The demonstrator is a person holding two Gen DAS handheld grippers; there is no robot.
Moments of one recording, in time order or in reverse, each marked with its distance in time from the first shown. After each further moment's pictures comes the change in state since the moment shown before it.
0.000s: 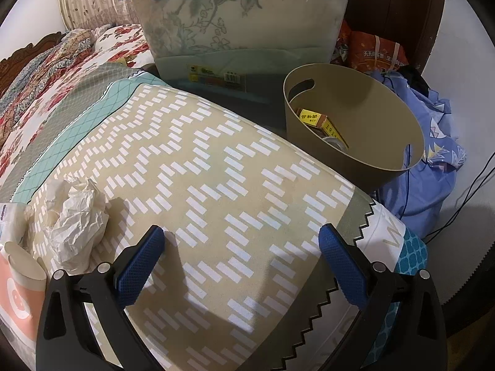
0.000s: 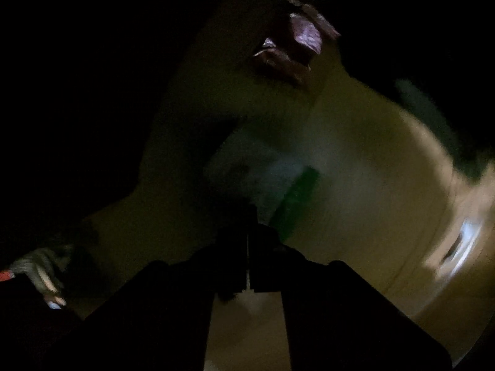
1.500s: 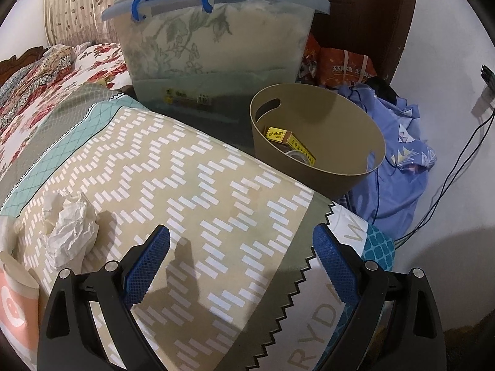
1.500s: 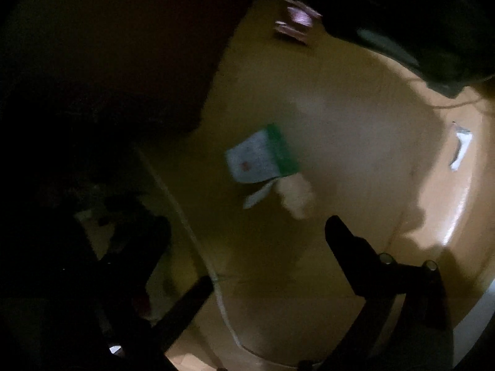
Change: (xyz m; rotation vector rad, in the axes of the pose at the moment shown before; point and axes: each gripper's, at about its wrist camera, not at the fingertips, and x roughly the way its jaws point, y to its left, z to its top) left arm -0.023 -0.002 -0.009 0.052 -0.100 -0.125; right arm -0.049 -0.004 -0.095 0.076 -0.043 0.045
